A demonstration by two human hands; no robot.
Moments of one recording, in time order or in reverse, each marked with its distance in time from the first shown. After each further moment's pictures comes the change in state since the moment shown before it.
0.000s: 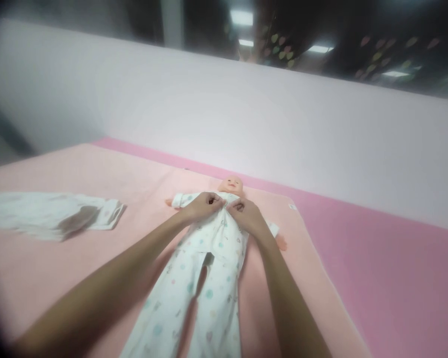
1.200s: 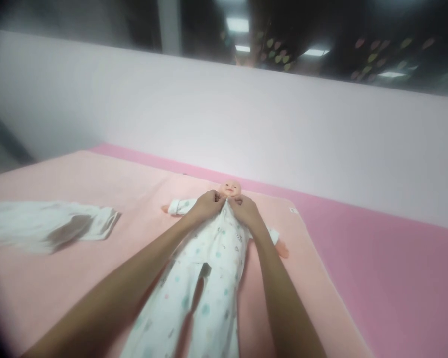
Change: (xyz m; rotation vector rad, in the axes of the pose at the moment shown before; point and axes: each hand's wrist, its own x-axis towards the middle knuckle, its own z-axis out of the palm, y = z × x) left_hand 0.043 0.000 0.014 0.299 0.197 -0.118; right_hand 0.053 0.017 0.004 -0.070 0.115 0.051
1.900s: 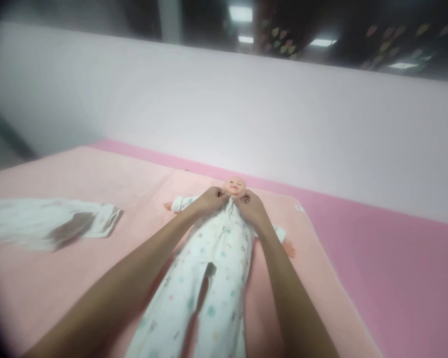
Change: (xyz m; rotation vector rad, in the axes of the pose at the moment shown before) left_hand 0.003 0.002 -0.012 -0.260 -0.197 0.016; right_hand -0.002 0.004 0.000 0.088 0.038 -0.105
